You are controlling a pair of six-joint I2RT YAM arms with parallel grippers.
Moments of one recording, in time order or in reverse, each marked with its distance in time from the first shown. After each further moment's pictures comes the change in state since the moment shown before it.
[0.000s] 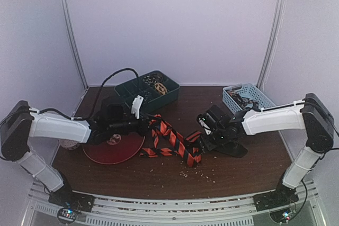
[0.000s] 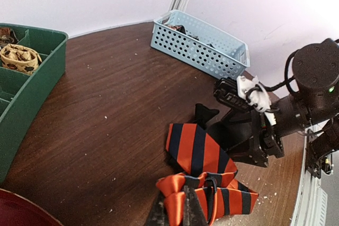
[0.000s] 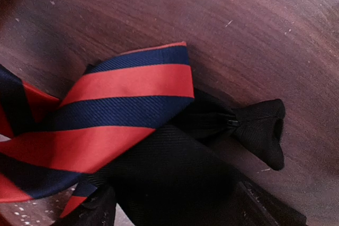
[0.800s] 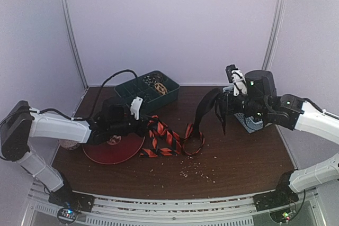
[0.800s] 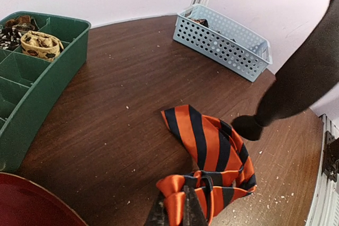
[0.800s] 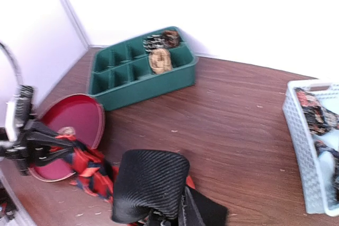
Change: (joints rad) left arm 0.000 0.000 -0.003 -0.056 -0.092 0.009; right arm -0.013 -0.496 0.048 0.075 0.074 0.028
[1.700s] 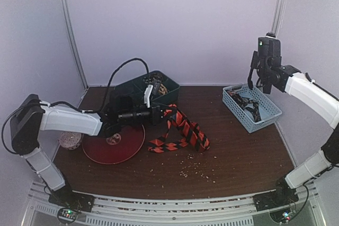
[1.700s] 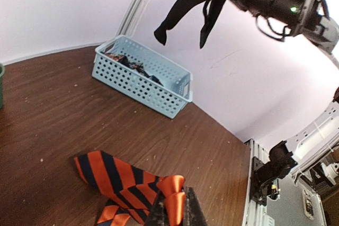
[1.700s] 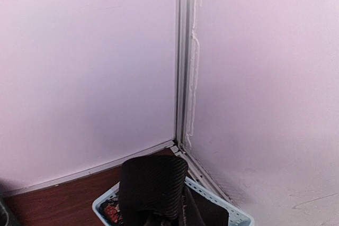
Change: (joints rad) left arm -0.032 0.124 0.169 0.169 0.258 -0.195; right arm -0.455 0.273 0.344 0.154 0.547 -0.150
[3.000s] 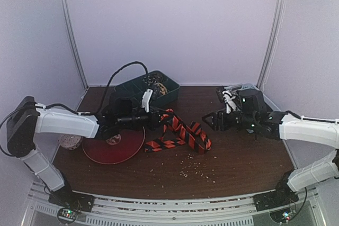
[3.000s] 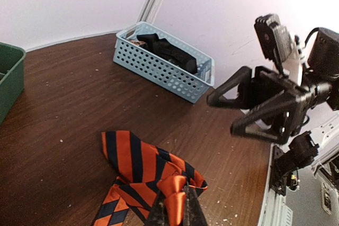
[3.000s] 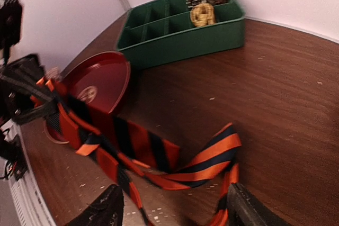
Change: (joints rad) left arm -0.023 -0.042 -0.026 -0.104 -0.107 0.069; right arm 0.281 -0.178 -0.602 0.187 -0.963 0.108
